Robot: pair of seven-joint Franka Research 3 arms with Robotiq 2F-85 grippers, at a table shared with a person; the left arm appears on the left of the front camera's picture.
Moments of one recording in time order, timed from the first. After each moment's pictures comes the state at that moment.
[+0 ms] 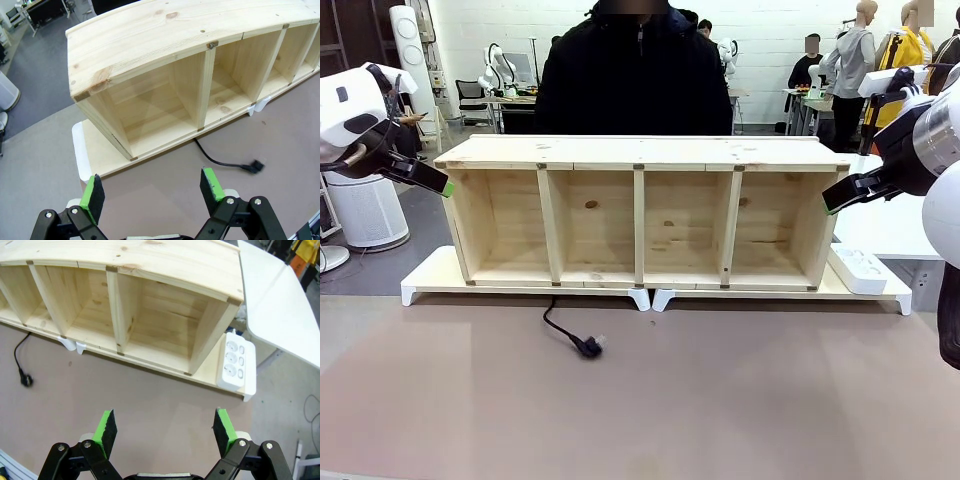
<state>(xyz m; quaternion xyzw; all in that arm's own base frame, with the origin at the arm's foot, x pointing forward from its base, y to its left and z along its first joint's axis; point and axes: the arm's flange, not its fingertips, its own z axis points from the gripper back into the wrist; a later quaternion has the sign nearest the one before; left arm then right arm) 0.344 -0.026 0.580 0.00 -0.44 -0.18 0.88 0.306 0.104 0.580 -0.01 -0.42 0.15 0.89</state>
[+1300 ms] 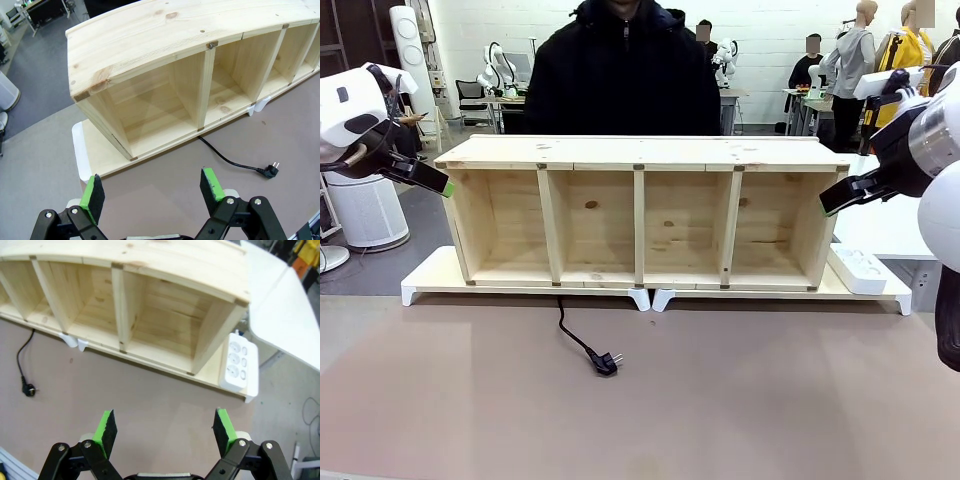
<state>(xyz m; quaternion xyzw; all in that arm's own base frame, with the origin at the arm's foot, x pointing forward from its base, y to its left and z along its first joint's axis) 0.343 -0.026 0.580 0.00 -0.44 -0.17 0.88 0.310 0.116 0.575 -0.02 -0.41 0.17 0.90</state>
